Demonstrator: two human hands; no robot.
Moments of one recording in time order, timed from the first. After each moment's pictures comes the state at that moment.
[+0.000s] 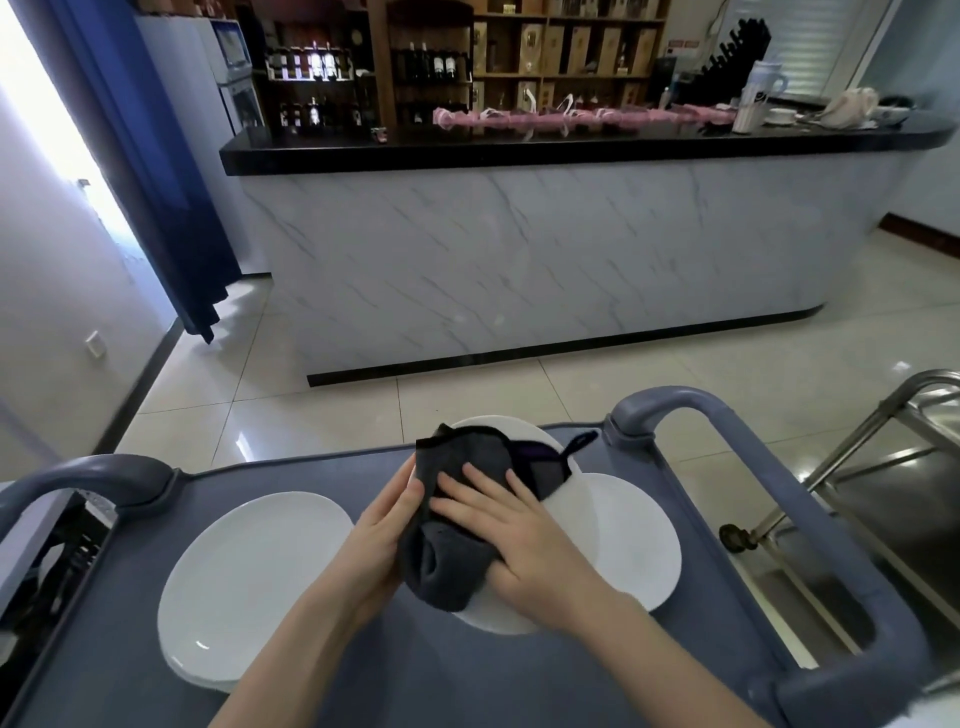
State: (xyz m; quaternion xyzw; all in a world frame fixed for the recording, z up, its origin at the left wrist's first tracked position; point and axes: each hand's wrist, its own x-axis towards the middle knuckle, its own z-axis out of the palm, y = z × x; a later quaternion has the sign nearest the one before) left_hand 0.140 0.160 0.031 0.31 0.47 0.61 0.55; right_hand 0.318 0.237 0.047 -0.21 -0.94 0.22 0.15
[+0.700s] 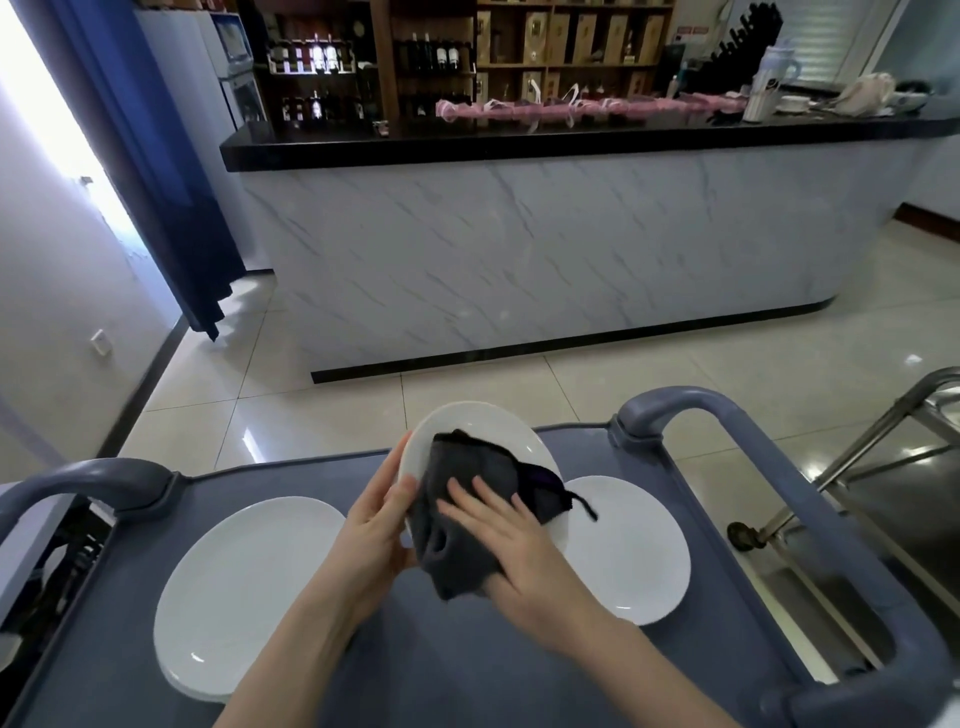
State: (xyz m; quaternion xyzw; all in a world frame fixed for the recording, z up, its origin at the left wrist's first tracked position) left_hand 0.130 0.171 0.033 0.33 0.49 0.62 0.52; right_hand 0.314 0.236 0.029 -0.23 -0.91 0.31 0.15
